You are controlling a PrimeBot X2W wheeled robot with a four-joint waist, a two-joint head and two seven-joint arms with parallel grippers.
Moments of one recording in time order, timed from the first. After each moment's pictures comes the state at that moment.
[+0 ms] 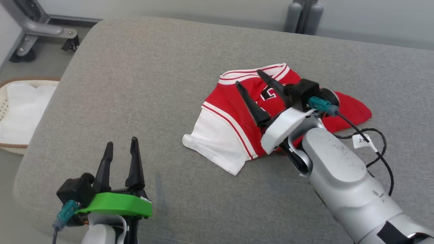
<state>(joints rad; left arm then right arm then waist) -0.12 0.05 -0.13 0.23 -0.48 -0.09 -0.26 -0.74 -0.05 0.52 0.65 0.39 0.13 -0.26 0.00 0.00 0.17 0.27</state>
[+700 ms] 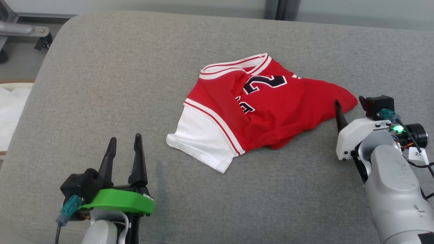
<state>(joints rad) -0.15 0.05 -0.14 0.24 -0.45 -0.11 -0.26 -0.66 -0.05 -0.24 0.86 -0.21 0.13 -0.18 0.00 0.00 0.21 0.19</state>
